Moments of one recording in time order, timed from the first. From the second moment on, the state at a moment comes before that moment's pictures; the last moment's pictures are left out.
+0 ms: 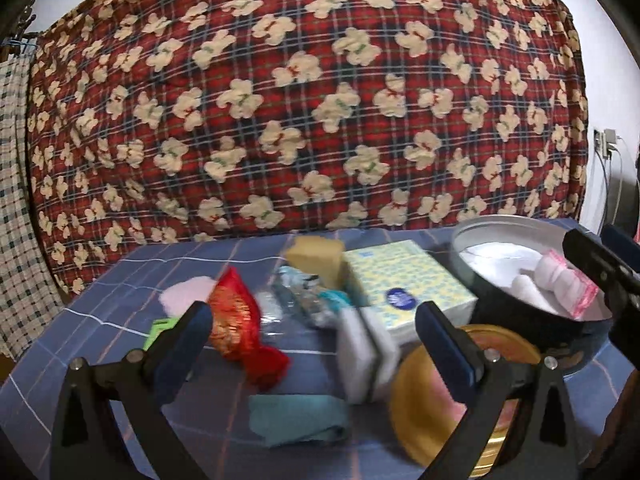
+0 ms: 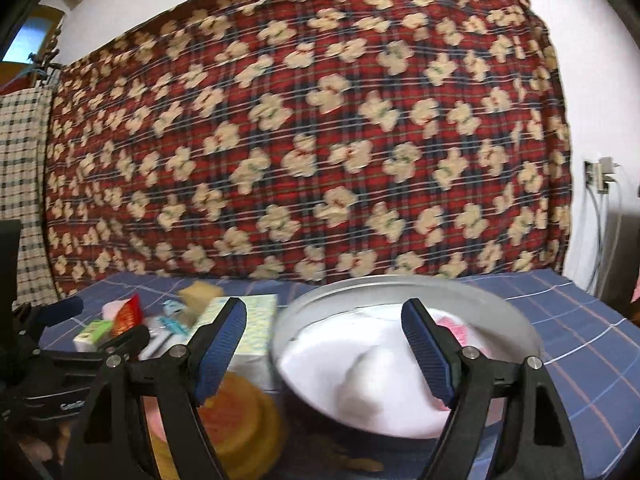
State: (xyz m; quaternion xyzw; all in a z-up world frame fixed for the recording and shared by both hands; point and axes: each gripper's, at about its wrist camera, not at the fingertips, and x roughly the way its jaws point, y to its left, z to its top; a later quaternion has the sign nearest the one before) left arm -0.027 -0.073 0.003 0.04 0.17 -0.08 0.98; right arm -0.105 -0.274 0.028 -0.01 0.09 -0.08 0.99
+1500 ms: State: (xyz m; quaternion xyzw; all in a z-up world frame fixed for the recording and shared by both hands) left arm 0.040 0.124 -0.017 -0.10 0.27 0.09 0.95; right arm 0.014 -0.073 -0.051 -0.21 0.41 0.15 0.88
